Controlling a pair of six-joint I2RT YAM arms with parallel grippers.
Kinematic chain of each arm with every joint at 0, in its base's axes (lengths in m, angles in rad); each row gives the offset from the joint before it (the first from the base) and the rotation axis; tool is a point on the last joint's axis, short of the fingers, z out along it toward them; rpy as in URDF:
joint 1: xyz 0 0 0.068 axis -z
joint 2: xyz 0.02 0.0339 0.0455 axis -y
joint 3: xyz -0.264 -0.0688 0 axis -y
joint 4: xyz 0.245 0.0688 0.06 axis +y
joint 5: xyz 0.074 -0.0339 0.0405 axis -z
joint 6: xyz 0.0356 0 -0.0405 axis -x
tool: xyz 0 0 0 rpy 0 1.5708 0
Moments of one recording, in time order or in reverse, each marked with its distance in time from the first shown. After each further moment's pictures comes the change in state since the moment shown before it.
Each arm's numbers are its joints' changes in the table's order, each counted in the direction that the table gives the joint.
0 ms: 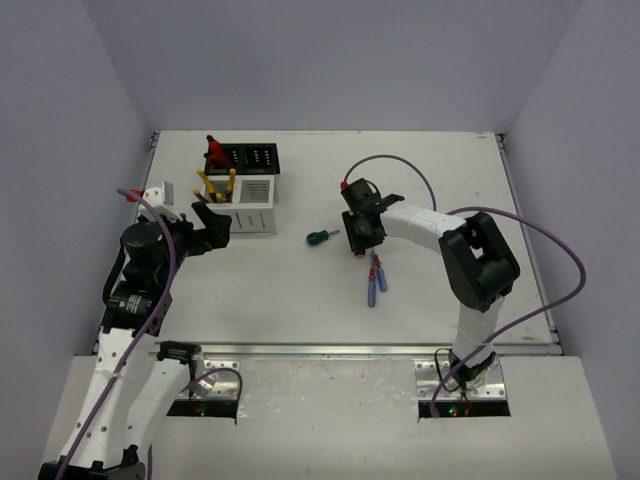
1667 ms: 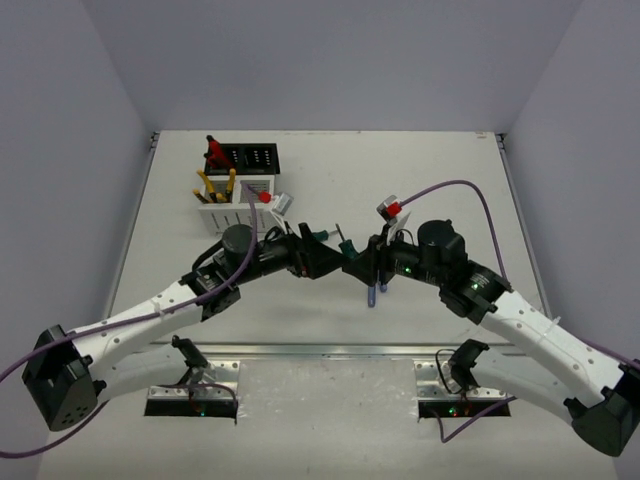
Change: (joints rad) left arm 0.652 -0.355 -0.098 -0.640 0.261 0.458; right arm -0.138 0.979 -0.501 -0.301 -0.413 -0.060
